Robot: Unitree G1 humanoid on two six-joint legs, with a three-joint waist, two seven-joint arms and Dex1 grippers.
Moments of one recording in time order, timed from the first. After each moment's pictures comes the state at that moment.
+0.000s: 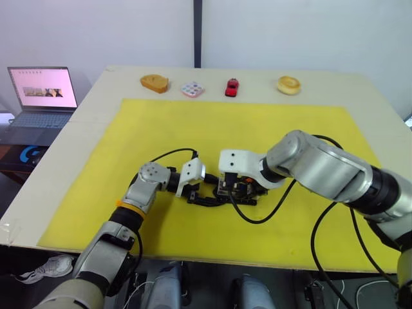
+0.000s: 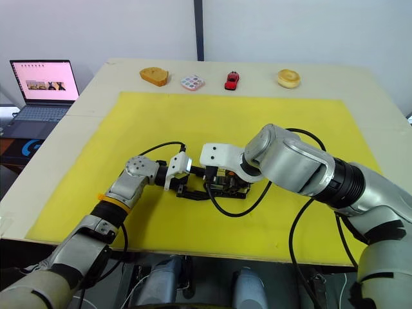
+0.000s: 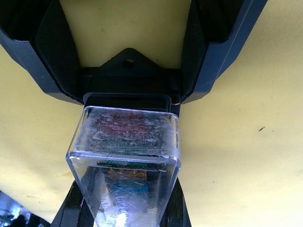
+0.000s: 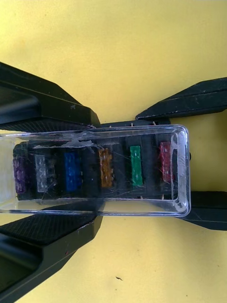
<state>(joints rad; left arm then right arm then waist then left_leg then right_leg) -0.67 0.27 -0.30 0.57 -0.15 -0.12 -1.36 -1.12 -0.84 0.80 -0.47 0.31 1.41 0.98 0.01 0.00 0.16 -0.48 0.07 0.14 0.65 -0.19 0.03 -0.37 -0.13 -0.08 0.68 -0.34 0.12</state>
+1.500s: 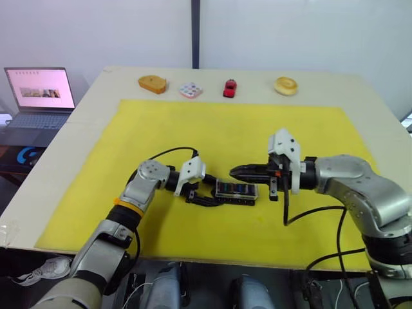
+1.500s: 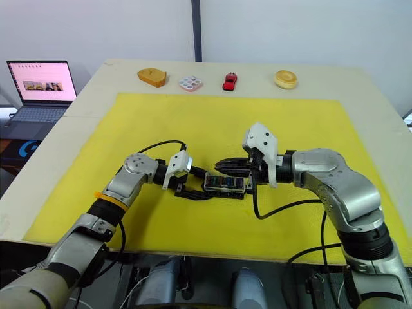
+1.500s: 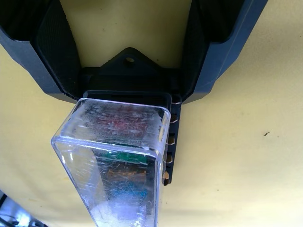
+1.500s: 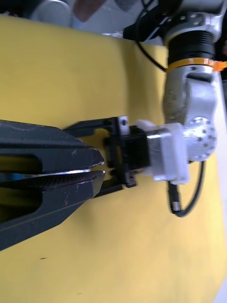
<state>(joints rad) -0.68 0.31 -0.31 0.51 -0.14 -0.02 -1.38 -0.46 -0.72 0.03 -0.43 0.56 0.79 0.96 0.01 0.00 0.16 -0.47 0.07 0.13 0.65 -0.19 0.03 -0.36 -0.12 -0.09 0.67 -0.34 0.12</state>
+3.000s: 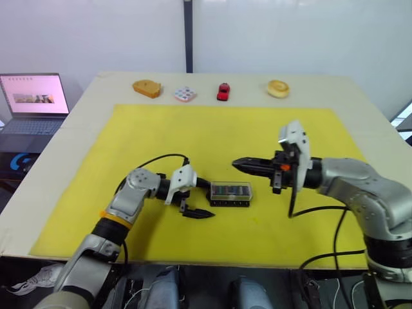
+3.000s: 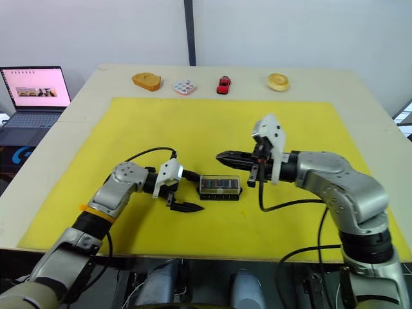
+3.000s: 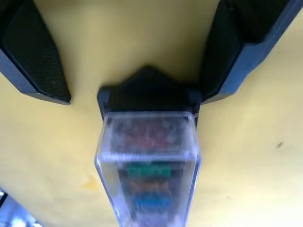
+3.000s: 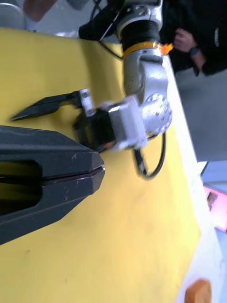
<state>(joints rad) -0.52 0.45 -0.29 0.27 -0.17 0.06 -1.36 -0.42 -0.71 -0.13 -0.48 0.76 0.92 0.82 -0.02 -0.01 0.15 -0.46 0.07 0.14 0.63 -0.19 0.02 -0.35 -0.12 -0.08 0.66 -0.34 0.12</state>
